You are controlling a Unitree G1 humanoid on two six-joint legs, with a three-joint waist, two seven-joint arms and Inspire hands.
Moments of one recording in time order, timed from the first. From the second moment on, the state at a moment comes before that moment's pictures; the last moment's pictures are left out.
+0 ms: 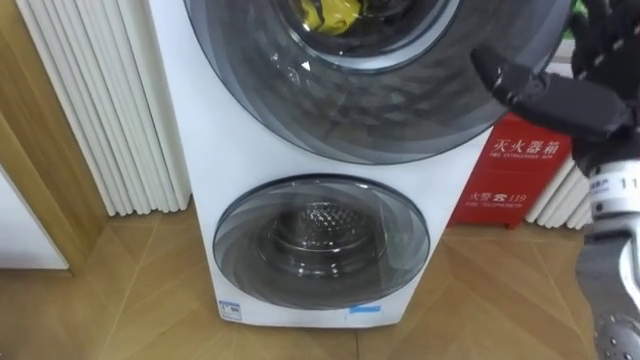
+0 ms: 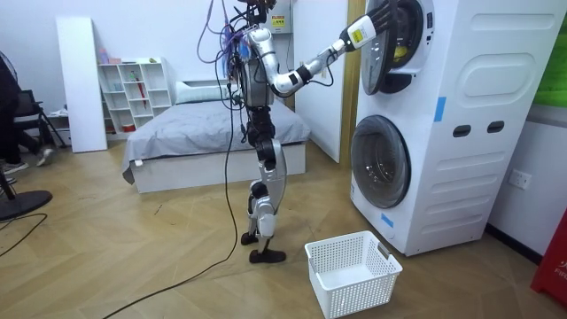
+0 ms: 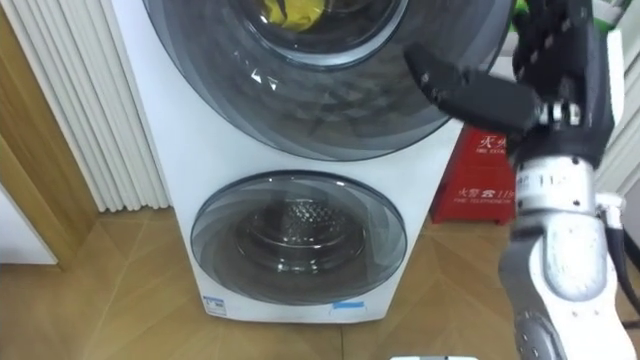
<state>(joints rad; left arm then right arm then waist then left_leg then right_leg) 0.22 0.20 0.10 1.13 0.28 0.03 0.19 -0.29 -0.35 -0.10 -0.26 0.35 -0.06 -0.24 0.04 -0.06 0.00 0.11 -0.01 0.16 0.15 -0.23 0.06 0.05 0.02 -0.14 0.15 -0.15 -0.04</state>
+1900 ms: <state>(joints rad) 0.19 0.24 0.05 1.09 0.28 0.12 0.10 -0.29 -0.40 0.02 0.13 0.42 0.00 -0.11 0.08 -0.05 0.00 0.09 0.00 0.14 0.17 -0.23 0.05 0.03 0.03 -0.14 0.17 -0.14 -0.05</state>
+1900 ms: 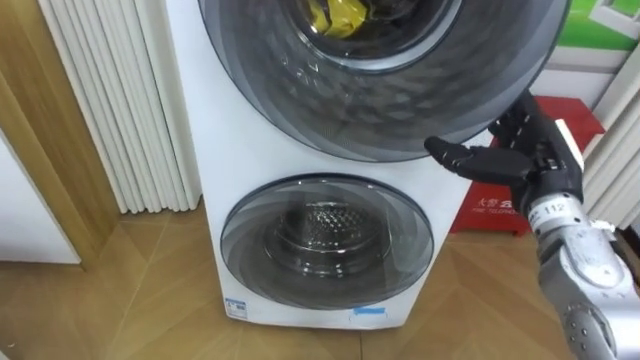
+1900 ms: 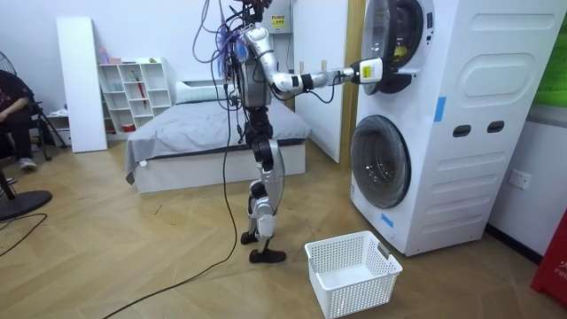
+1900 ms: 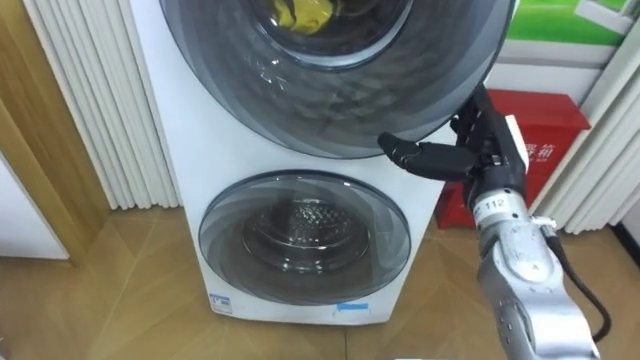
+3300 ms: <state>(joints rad) 0.17 0.24 -0.11 1.12 0.23 0.03 0.16 -0.01 -0.28 0.17 -0.38 0.42 -0.02 0.03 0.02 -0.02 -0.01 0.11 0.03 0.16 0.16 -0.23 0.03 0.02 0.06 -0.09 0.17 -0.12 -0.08</state>
